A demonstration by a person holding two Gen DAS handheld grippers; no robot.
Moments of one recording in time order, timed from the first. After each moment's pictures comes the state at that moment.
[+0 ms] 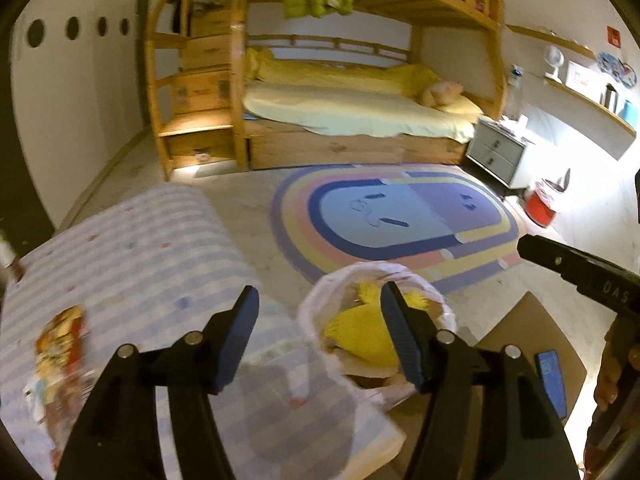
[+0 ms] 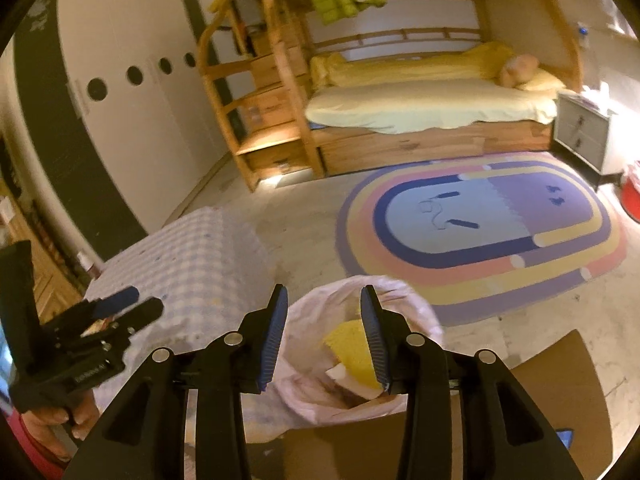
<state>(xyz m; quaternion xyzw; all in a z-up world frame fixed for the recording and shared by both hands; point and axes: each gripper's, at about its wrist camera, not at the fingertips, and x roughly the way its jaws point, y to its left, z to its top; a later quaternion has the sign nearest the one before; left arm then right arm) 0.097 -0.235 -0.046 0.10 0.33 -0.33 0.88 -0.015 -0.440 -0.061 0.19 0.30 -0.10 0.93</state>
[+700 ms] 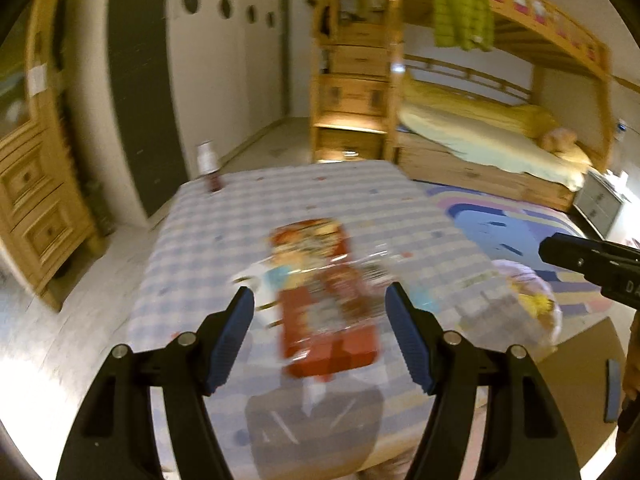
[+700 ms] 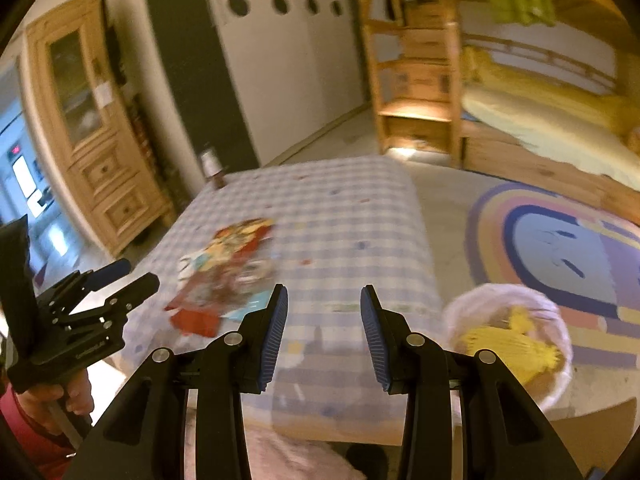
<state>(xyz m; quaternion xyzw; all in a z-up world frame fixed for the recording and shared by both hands) 0.077 -0.003 -0.045 0.05 0.32 -0.11 0.94 0.054 -0.236 -0.050 0.08 0.34 0.11 0.93</state>
